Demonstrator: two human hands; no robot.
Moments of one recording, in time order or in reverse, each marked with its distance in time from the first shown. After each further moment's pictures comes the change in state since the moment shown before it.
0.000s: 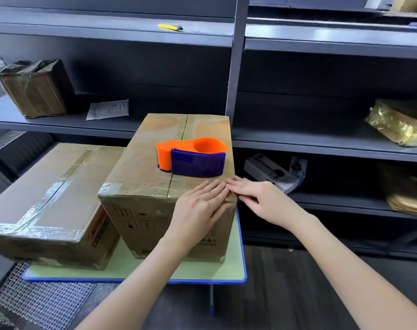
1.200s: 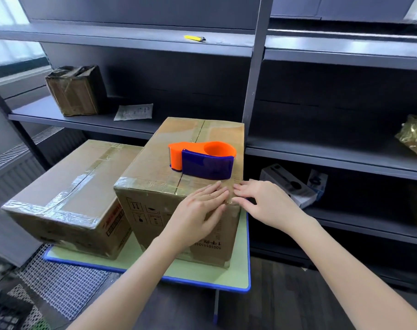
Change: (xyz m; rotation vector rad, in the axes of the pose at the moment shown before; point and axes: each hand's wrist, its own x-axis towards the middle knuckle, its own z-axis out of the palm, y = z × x) left_hand -0.007 0.005 -0.029 -0.230 -0.193 -0.218; right_hand 0.011 -0.013 -0.006 -0.252 0.007 -0.034
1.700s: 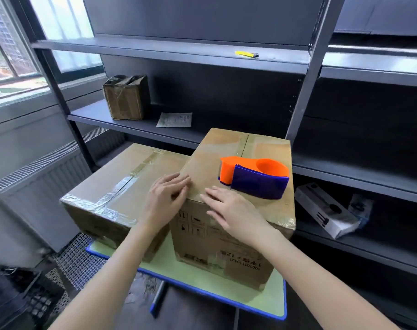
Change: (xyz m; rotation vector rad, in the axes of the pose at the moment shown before) left_hand -0.039 -0.122 -0.082 0.045 0.223 -0.423; right_hand 0.083 -0.099 0.061 -0.052 -0.001 -0.312
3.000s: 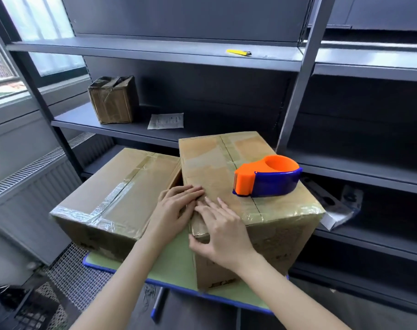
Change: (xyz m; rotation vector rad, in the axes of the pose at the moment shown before) left_hand -0.006 -0.007 0.011 -0.073 -0.082 0.195; right_hand 0.002 -0.047 0.037 0.038 0.335 0.160
